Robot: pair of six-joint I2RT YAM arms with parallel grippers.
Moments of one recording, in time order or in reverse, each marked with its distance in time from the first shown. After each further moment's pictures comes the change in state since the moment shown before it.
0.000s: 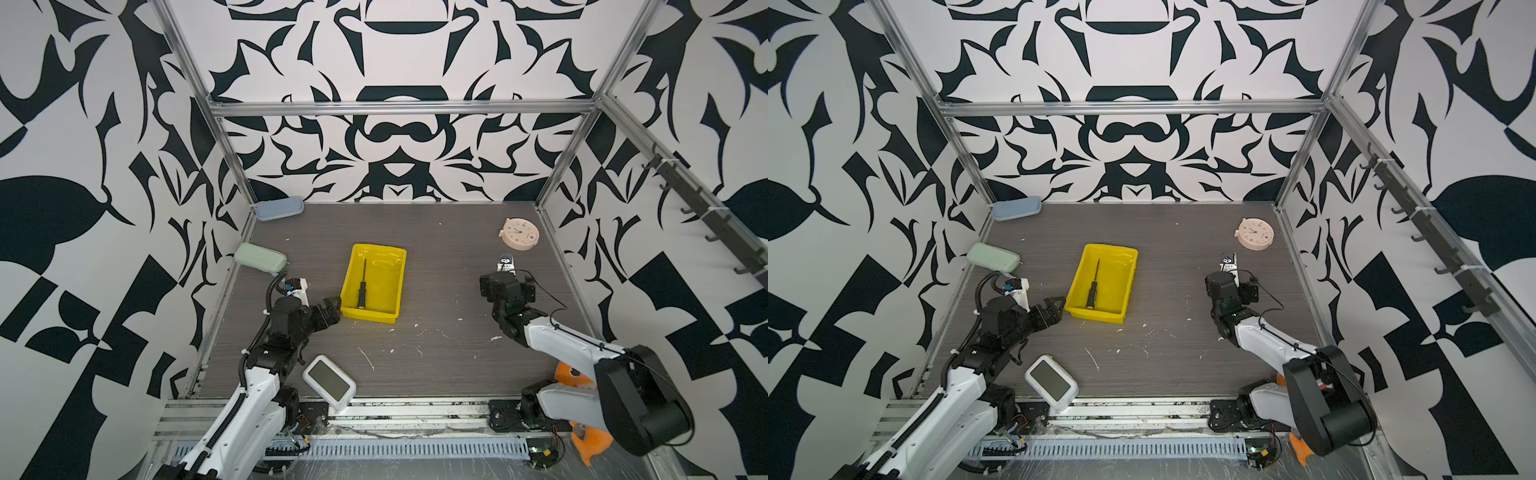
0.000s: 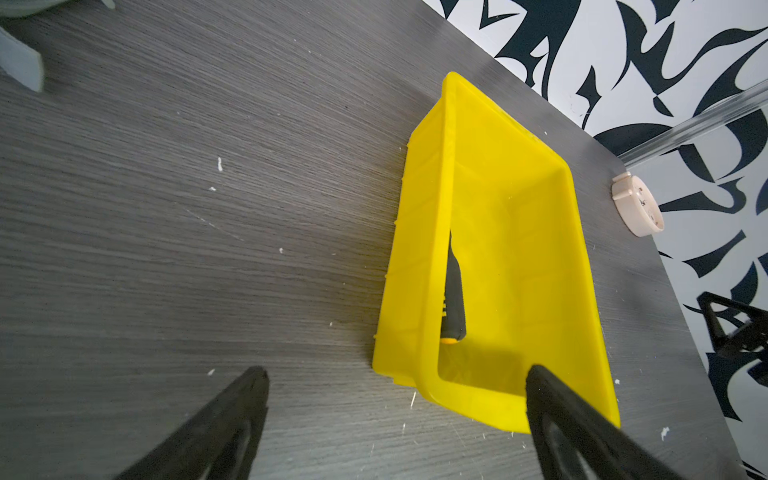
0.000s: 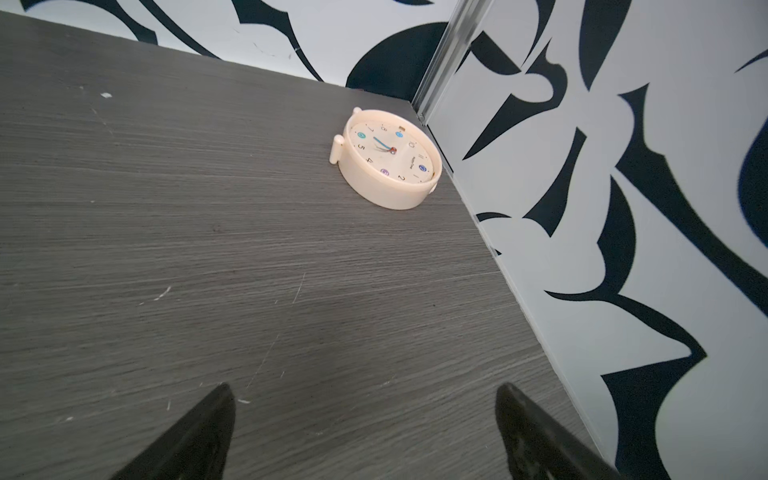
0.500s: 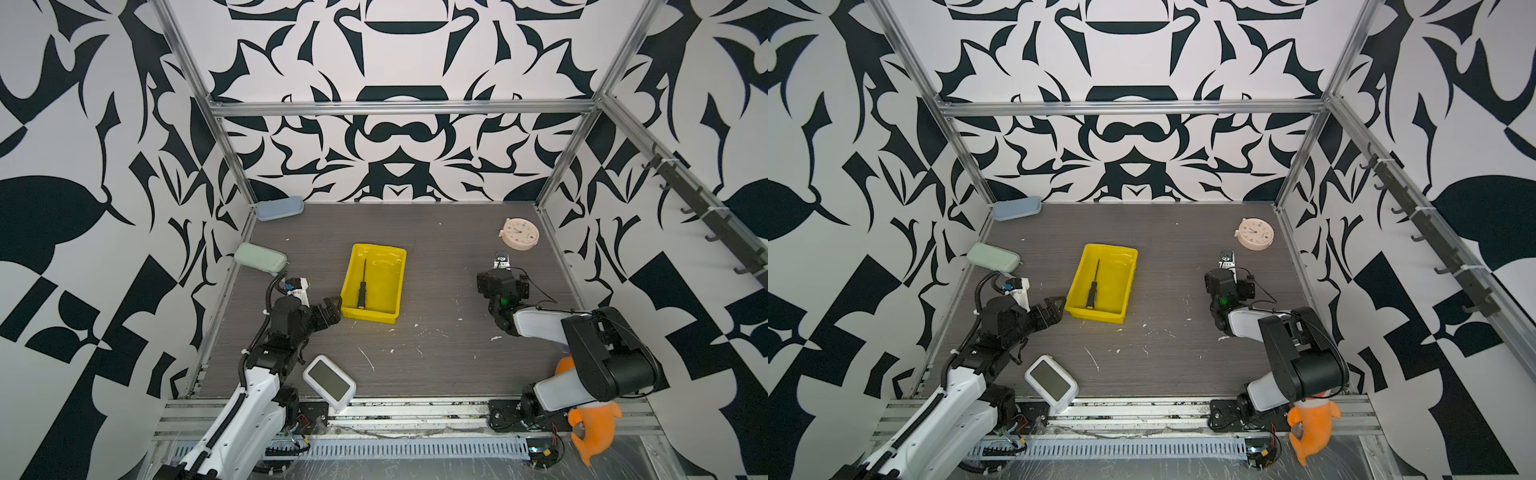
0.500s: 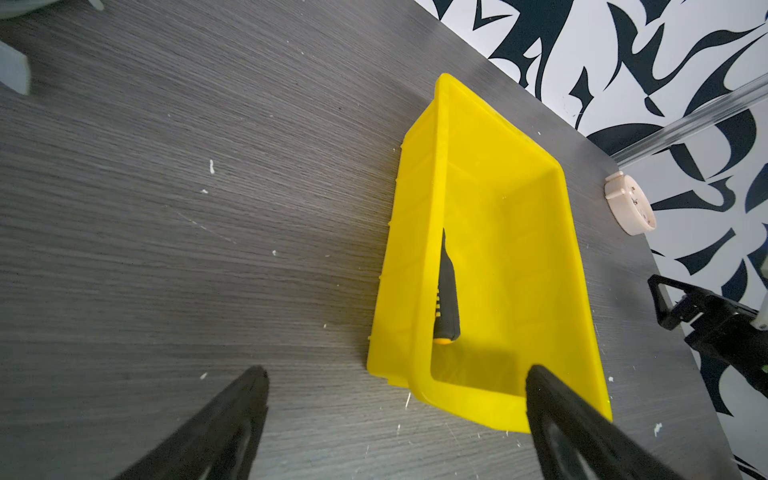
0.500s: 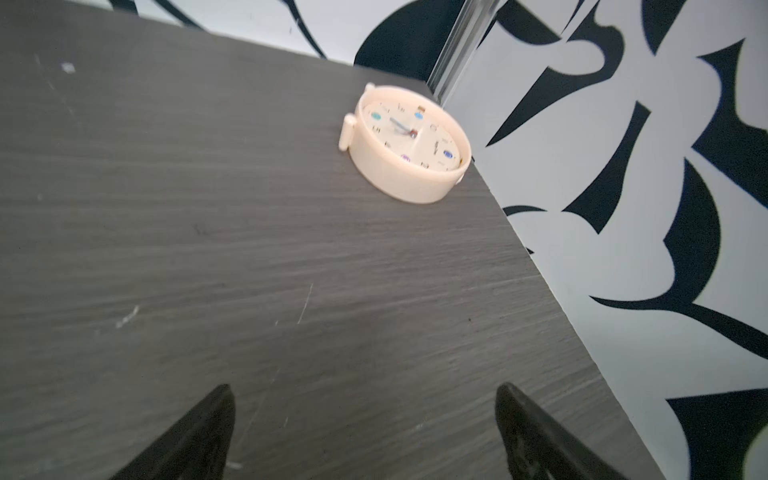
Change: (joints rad) left arm 0.000 0.002 0.000 0.015 0.004 -0.001; right arm -0.089 0.222 -0.026 0.318 -0.062 -0.024
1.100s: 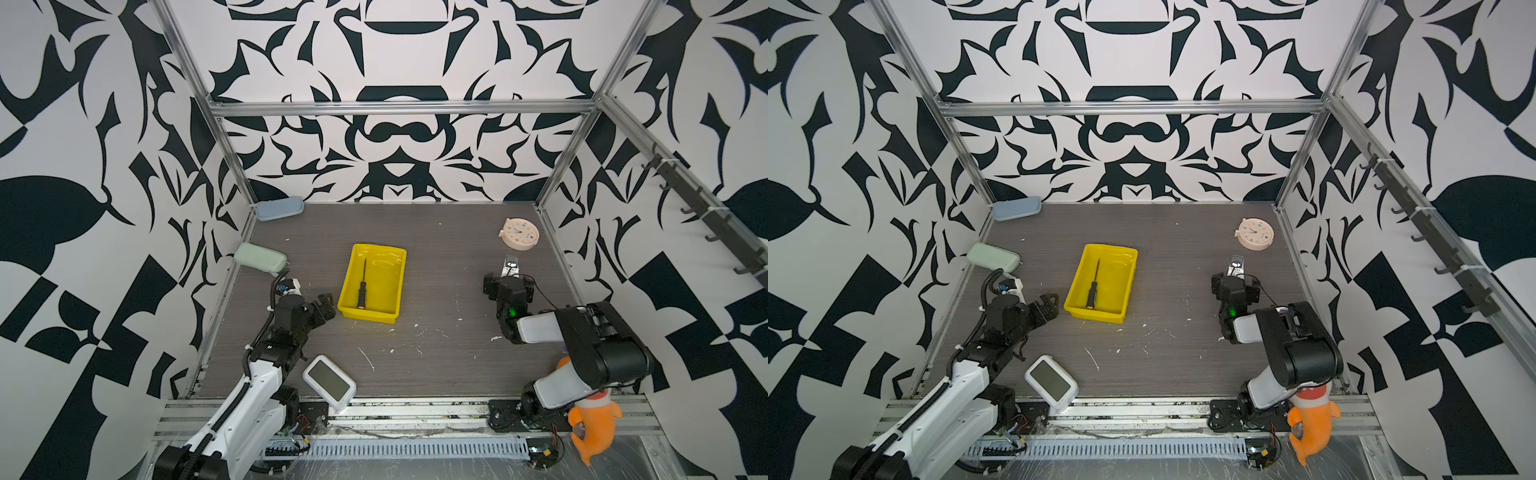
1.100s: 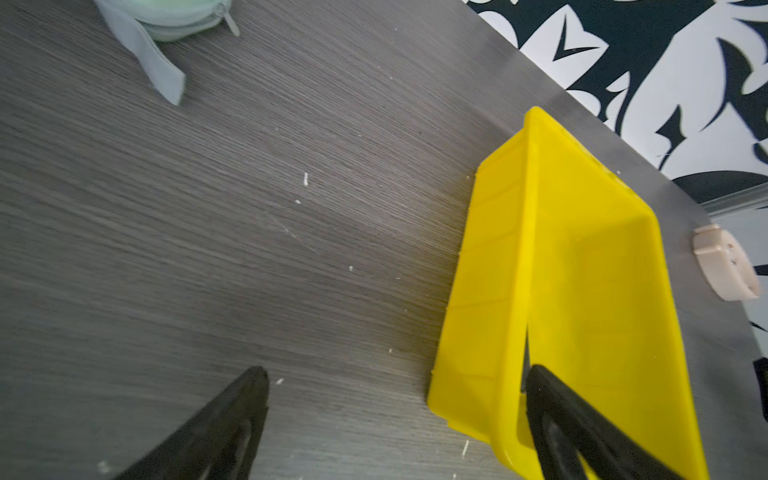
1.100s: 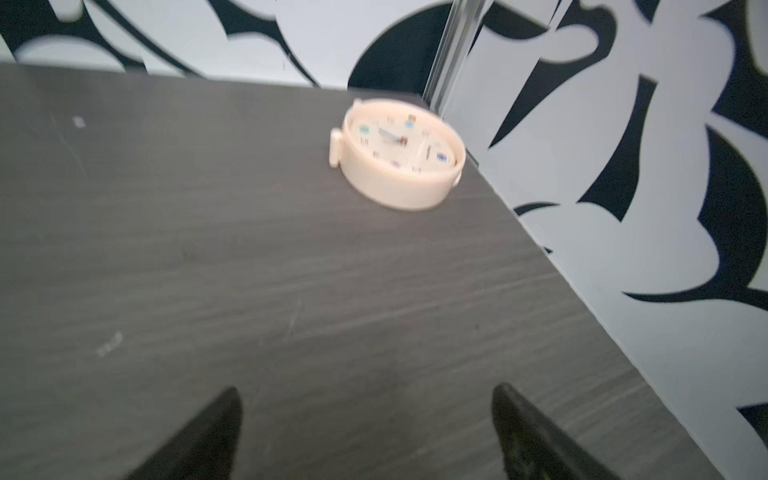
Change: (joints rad) left arm 0.000 0.081 0.021 0.000 -0.222 -0.030; right arm -0.063 0.071 -0.102 0.229 -0.115 0.002
